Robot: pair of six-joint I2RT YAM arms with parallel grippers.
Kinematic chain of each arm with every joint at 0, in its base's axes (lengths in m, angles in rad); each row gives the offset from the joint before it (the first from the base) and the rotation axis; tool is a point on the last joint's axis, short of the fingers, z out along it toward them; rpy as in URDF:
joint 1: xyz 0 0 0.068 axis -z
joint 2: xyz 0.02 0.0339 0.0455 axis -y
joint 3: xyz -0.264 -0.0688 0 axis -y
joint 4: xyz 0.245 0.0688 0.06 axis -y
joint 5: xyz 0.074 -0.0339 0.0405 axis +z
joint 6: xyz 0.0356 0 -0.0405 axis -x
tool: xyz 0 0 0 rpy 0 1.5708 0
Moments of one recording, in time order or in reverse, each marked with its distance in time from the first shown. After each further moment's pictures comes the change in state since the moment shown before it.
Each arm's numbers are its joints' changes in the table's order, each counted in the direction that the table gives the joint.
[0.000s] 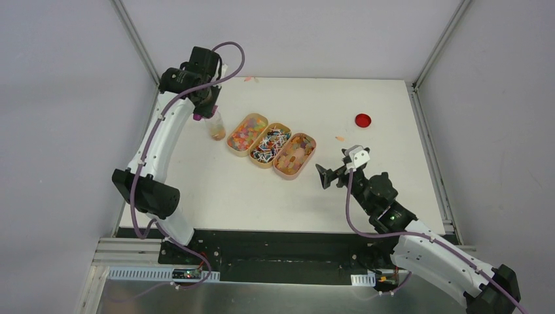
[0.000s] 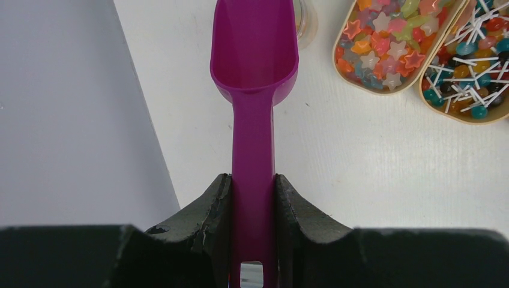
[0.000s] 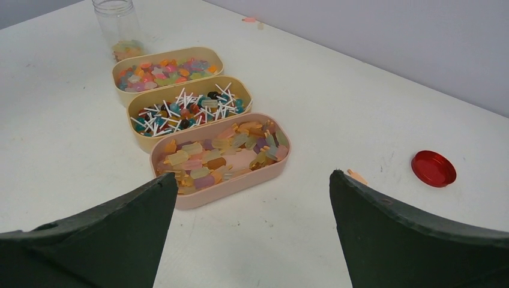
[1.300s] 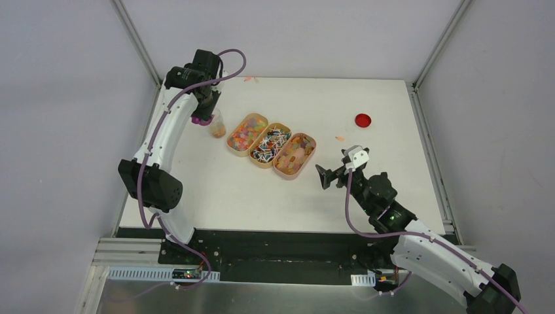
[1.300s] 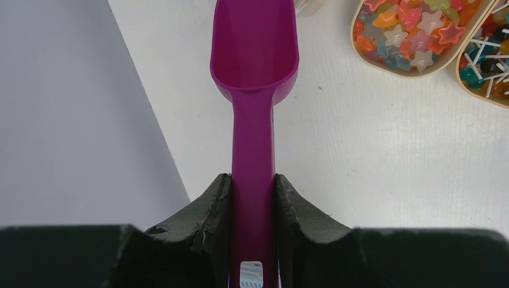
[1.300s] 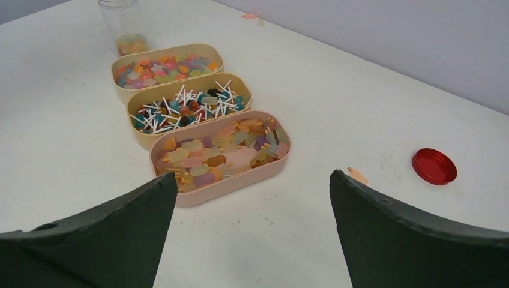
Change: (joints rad) left arm -0.039 -0.038 -0.041 0.006 -0.003 -0.052; right arm -0.005 -0.001 0.000 -0.006 -0.005 0.001
